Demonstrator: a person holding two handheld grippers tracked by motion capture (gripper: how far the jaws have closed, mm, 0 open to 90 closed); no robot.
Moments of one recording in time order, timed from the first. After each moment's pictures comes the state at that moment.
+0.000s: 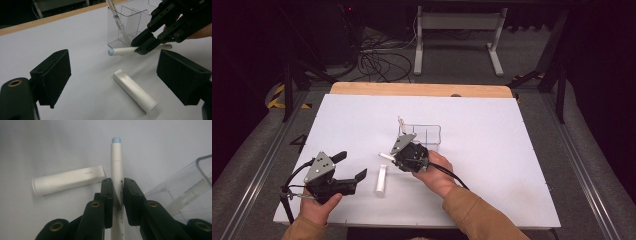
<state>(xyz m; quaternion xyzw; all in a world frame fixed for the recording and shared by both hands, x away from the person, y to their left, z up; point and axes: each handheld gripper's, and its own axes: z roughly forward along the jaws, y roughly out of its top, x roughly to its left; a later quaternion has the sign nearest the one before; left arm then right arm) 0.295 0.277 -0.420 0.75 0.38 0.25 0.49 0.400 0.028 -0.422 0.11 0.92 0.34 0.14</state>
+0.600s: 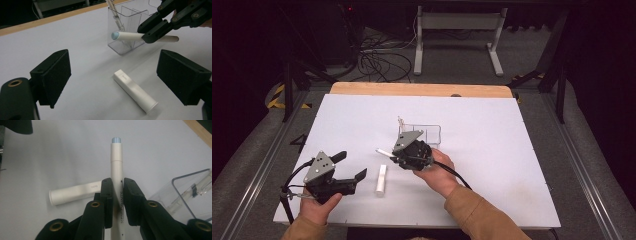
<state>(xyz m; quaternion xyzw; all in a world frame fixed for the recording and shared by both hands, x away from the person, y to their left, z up) 0.294 0.277 -0.420 0.75 0.38 0.25 0.49 0.391 0.020 -0.399 0.10 0.91 0.39 0.14</state>
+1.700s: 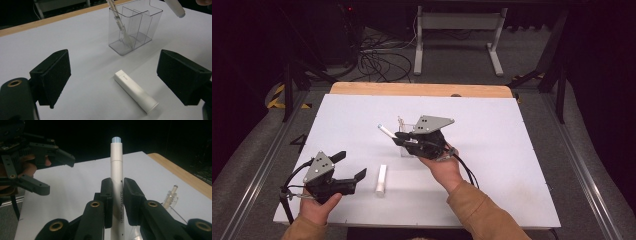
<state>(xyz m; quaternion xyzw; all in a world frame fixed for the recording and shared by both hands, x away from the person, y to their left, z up) 0.294 0.278 -0.420 0.75 0.38 0.25 0.49 0.398 -0.015 -0.364 0.14 0.82 0.55 0.13</state>
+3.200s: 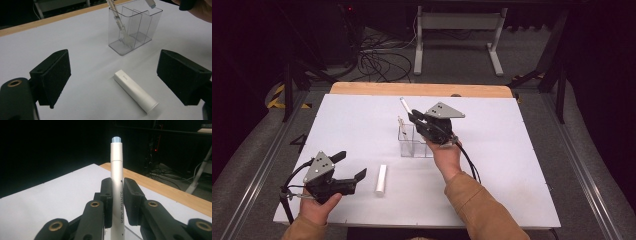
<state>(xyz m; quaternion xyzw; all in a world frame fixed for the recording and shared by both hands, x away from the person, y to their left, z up) 0.294 0.278 -0.420 0.75 0.38 0.25 0.49 0.441 -0.030 -0.380 0.28 0.73 0.58 0.23</state>
